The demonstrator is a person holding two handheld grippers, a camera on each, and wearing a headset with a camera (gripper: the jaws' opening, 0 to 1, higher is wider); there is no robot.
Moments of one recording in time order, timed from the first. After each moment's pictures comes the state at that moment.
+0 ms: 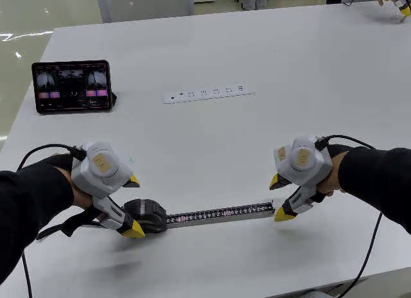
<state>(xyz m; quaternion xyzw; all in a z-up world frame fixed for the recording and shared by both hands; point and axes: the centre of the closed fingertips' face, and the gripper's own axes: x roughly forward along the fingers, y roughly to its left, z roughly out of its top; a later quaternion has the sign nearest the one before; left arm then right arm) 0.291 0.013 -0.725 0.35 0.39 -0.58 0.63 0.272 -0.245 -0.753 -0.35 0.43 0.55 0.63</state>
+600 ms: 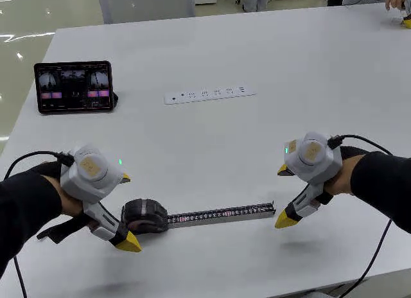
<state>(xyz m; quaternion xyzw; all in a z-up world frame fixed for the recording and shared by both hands) 0.286 0.022 -0.715 0.29 0.39 -0.55 0.68 0.284 -0.249 -0.735 -0.27 0.42 0.49 0.71</state>
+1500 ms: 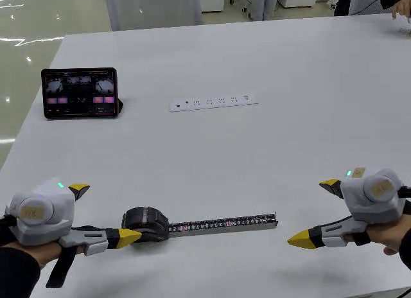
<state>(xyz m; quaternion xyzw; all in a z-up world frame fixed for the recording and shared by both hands) 0.306 0.068 -0.691 0.12 0.27 -0.36 0.89 0.264 -0.296 -0.715 -0.13 0.34 0.38 0.85</state>
